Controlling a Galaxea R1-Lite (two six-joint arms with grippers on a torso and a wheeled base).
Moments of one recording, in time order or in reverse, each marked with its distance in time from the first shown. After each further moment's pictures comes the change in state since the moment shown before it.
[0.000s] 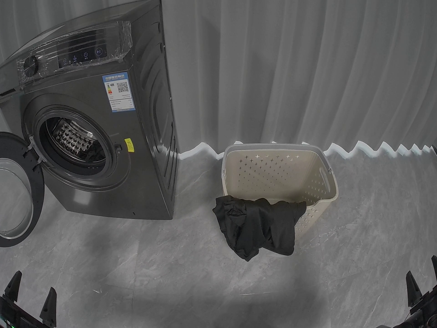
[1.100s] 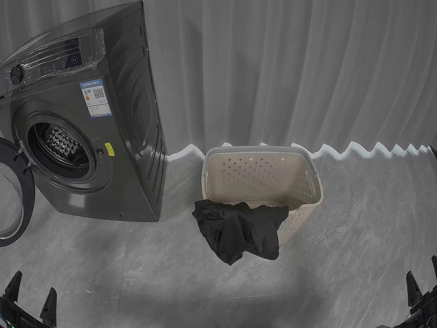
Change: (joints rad) left arm 0.000 0.000 0.000 0.000 -0.002 -0.003; right arm 0.000 0.000 0.000 0.000 0.000 0.000
